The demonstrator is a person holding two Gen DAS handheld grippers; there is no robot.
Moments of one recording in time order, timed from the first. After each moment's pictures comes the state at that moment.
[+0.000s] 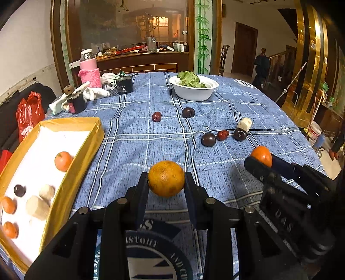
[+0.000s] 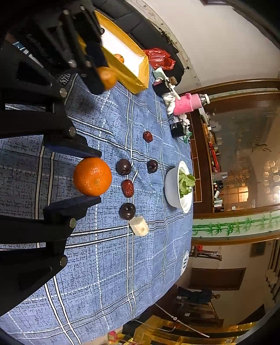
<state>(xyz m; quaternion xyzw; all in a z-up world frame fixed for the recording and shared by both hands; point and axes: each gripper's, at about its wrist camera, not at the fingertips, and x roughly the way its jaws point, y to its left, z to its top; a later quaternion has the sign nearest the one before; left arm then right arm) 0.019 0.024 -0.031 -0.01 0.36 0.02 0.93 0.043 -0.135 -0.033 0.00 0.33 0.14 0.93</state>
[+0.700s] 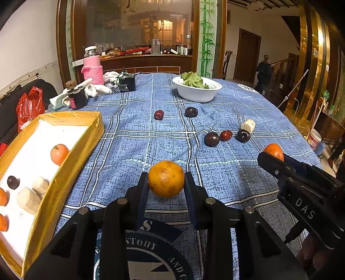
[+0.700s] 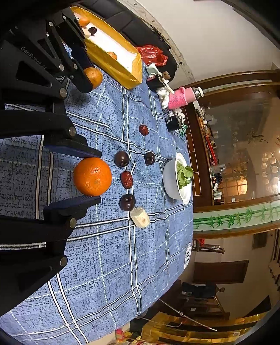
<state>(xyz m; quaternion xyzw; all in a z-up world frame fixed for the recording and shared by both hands) 0.018 0.027 -0.044 -0.03 0.35 0.03 0.94 0.043 -0.146 -0.032 0.02 0.33 0.13 0.94</state>
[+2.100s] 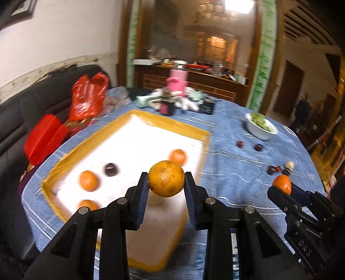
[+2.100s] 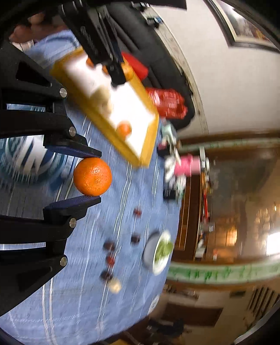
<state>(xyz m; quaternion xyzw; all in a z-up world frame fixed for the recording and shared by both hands) -0.074 0.186 0.007 -0.12 0.31 0.18 0.93 -0.030 -0.014 0.012 -0.06 0.30 0.28 0.91</state>
